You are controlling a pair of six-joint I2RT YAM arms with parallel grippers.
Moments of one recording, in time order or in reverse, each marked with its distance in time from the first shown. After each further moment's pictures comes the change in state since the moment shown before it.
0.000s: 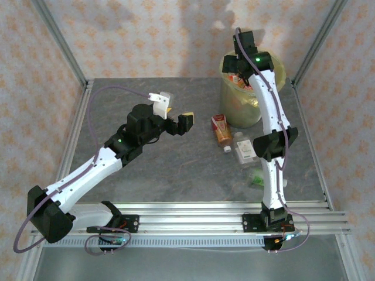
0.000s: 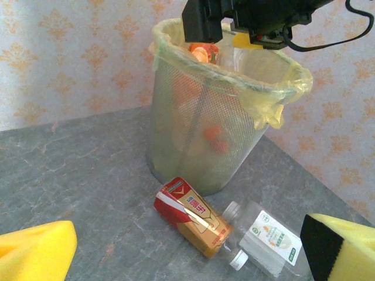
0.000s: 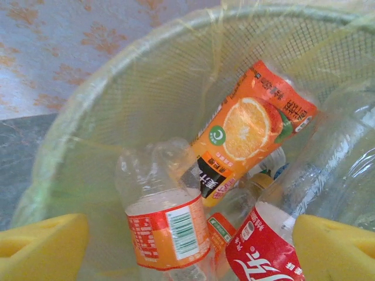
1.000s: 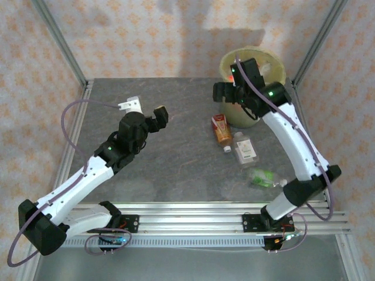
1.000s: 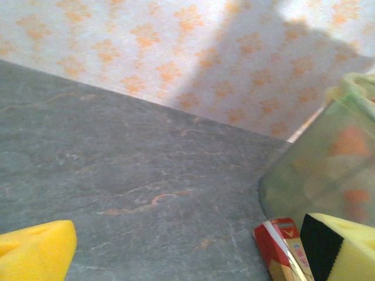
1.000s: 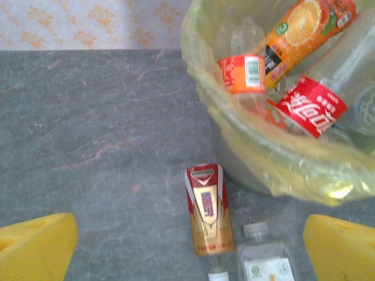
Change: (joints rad) left arm 0.042 -0.126 -0.095 -0.155 -0.504 -0.322; right arm 0.246 -0.711 -0.822 0.132 -0.001 0.059
